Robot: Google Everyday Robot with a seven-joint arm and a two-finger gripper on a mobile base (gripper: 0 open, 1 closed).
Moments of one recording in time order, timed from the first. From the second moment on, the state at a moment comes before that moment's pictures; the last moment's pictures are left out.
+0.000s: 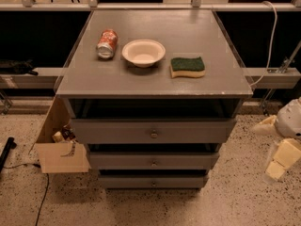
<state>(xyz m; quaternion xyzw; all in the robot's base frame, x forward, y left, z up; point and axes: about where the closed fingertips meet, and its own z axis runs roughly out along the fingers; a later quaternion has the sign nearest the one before) 0.398 -0.275 0.779 -0.53 0.81 0.22 0.09</state>
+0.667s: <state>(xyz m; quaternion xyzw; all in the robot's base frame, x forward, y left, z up) 0.397 -0.286 0.732 -0.42 0.83 0.32 0.18</state>
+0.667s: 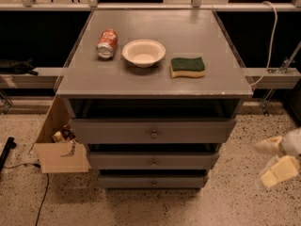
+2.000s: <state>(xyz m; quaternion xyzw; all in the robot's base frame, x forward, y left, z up) 0.385 -0.274 0.617 -0.26 0.87 0.35 0.24</state>
